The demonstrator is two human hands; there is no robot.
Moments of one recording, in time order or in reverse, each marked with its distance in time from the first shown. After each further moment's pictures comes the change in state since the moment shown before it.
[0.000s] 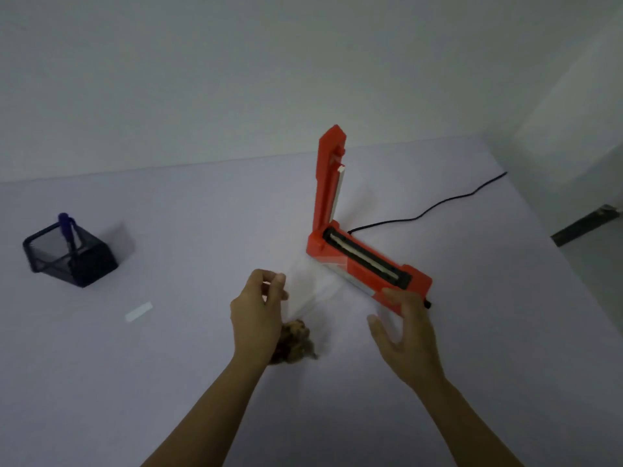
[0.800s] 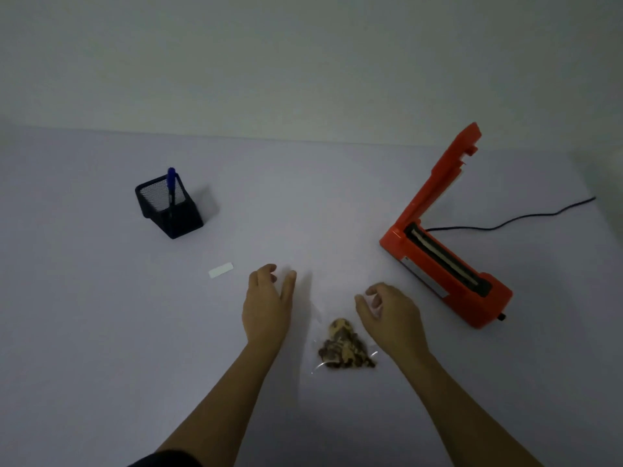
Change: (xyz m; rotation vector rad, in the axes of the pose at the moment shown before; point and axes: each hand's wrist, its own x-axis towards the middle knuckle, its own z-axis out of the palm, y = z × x) left_hand 0.010 -0.090 -0.078 0.210 0.140 -0.133; right_hand 0.012 -0.079 0.104 -0.244 -0.232 0.044
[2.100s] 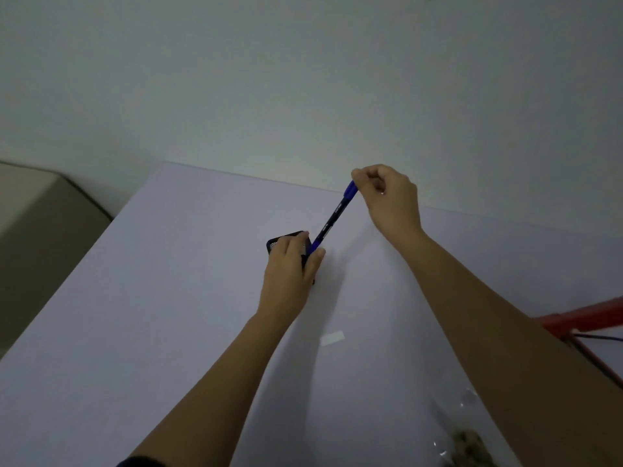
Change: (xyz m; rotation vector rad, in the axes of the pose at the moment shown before) left_hand 0.174 -0.031 -0.157 0.004 0.060 0.271; right_hand 0.212 -0.299 0.051 0.418 0.054 -0.283
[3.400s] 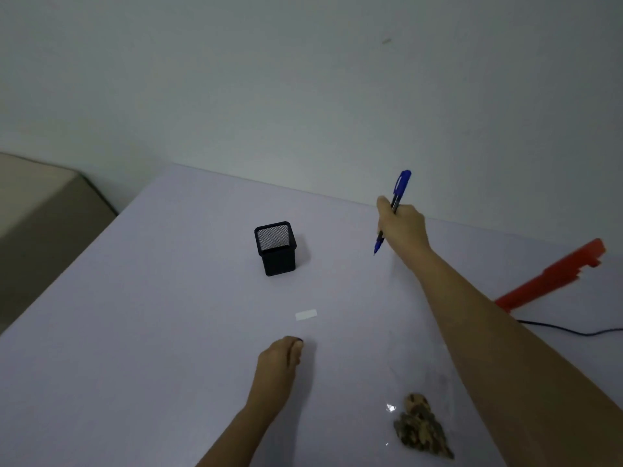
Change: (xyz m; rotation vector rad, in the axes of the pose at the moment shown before) left_hand -0.175 -0.010 0.042 -0.080 -0.215 -0.260; right_hand -0.060 0.010 -0.082 0.007 -0.033 0.319
